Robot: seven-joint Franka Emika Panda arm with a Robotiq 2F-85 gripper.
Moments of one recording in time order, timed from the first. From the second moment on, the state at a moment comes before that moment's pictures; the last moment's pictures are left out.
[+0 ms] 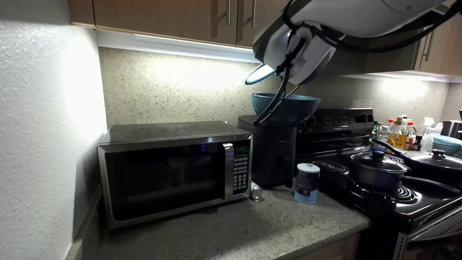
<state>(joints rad) 1.05 0.66 -1.20 -1.64 1.23 3.45 0.77</state>
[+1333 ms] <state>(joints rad) 1.26 0.66 -1.32 -1.95 1.47 3.45 0.78</state>
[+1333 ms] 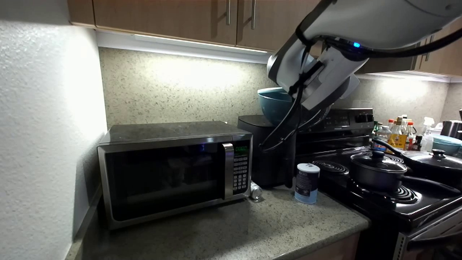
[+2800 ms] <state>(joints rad) 1.09 0.84 -1.55 -2.11 1.91 3.25 0.80</state>
